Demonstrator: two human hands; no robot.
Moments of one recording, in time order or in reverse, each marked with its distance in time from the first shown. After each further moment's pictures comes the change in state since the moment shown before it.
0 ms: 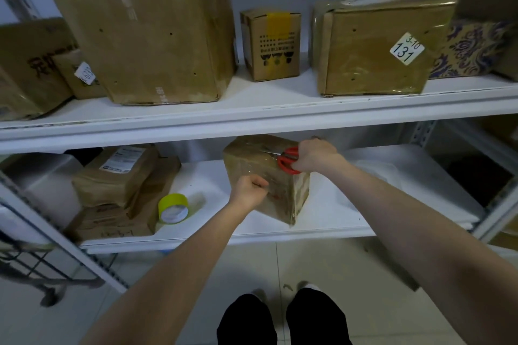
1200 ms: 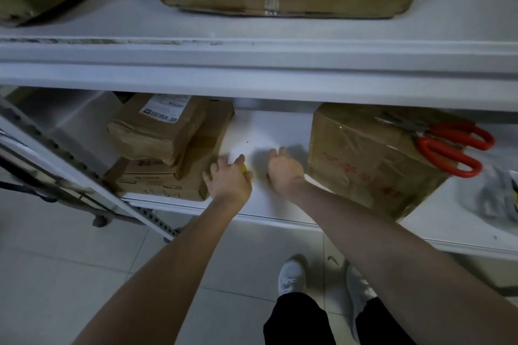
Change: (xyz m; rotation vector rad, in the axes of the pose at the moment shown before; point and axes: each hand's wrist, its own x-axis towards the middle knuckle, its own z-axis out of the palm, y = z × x) left_hand 0.087 -0.181 -0.114 0.730 0.173 -0.242; right_hand 0.109 -0.230 0.204 0.085 -0.100 -0.206
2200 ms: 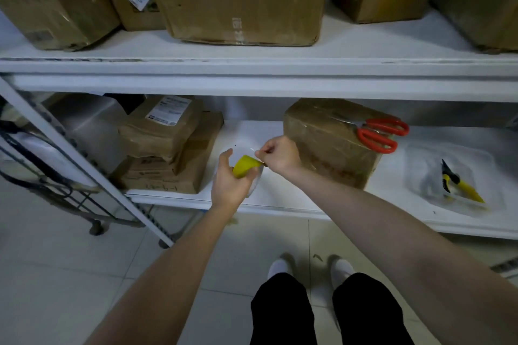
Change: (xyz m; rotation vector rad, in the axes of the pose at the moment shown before) left_hand -0.097 0.033 -0.034 -0.852 0.100 -0.045; right_hand -0.077 0.021 -0.074 0.743 0.225 0.052
